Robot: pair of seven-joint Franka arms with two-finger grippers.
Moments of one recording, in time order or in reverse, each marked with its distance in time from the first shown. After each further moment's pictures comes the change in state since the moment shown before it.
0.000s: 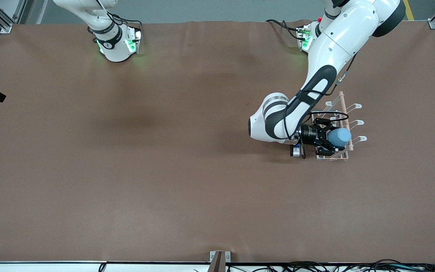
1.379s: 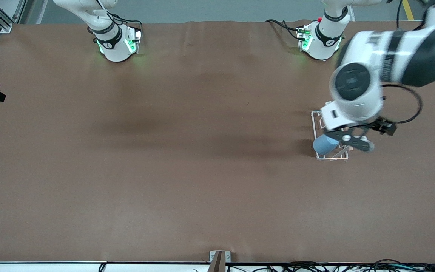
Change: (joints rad) left arm 0.138 -0.534 0.199 0.139 -0.829 0.393 -0.388; right arm 0.000 0.004 0.009 0.006 -0.002 0.076 -0.149
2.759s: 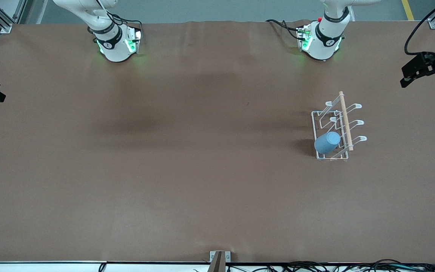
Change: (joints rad) left arm 0.042 -0.304 0.265 0.046 -0.458 -0.041 -0.124; right arm 0.000 0.000 0.000 0.000 0.000 0.000 0.000
